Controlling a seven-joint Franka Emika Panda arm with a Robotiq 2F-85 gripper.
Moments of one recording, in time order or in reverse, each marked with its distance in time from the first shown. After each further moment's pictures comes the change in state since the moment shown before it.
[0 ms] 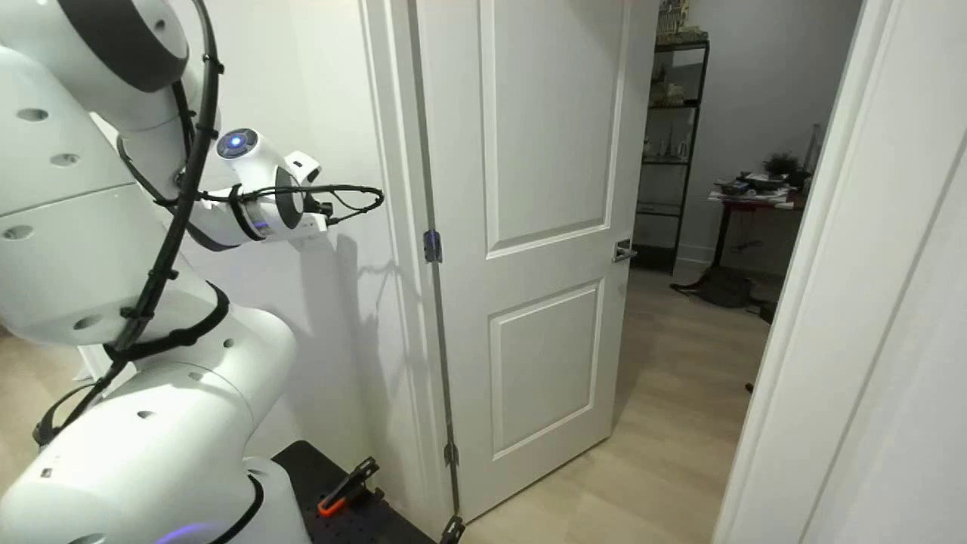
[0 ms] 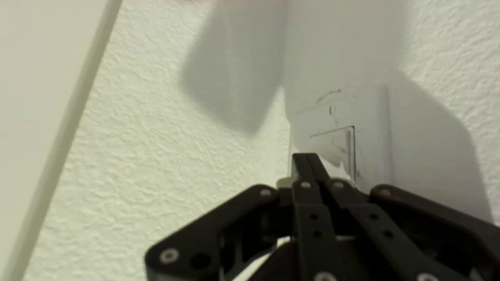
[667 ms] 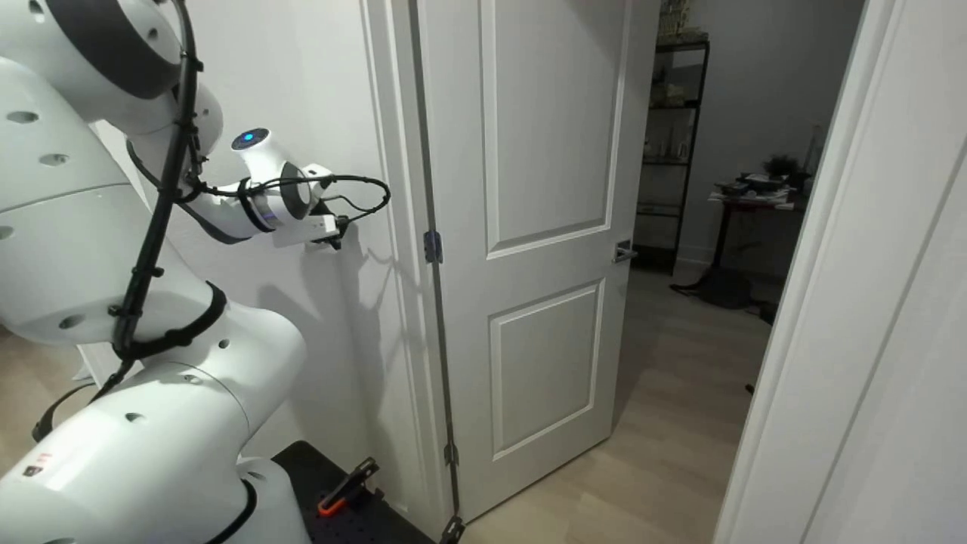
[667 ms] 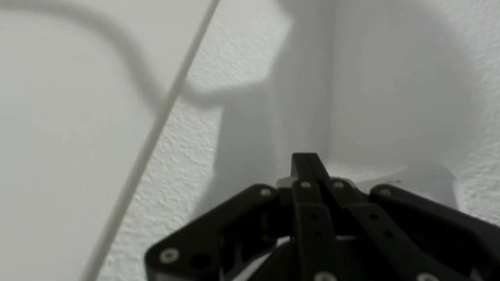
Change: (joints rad) arm -0.130 -0.066 0.084 0.090 0.004 -0.298 -0.009
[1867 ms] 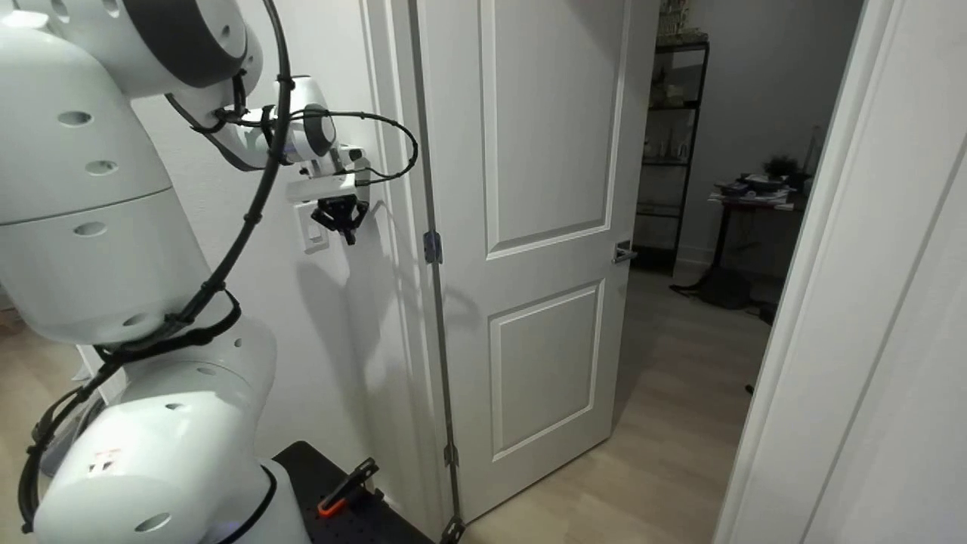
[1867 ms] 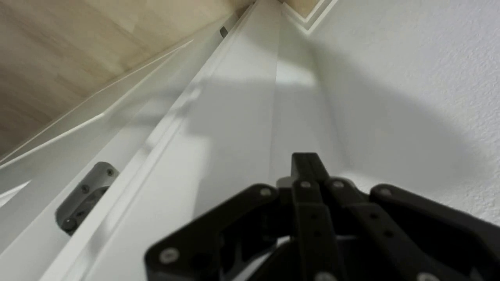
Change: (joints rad) arm 0.403 0.218 -0.493 0.164 -0.076 -0.662 -0.058
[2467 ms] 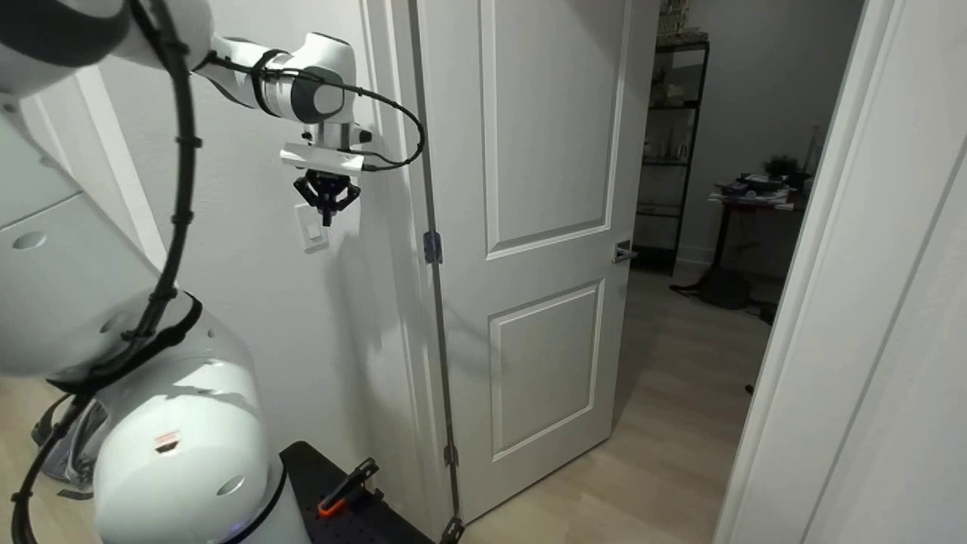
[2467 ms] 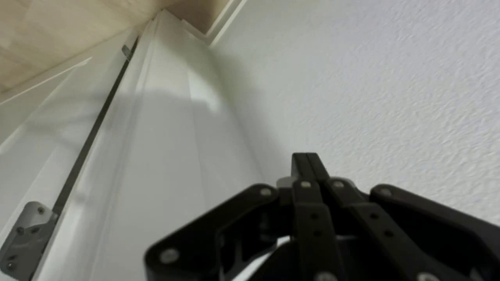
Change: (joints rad) arm 0.349 -0.254 -0.529 -0.024 0.617 -0.307 -0.466
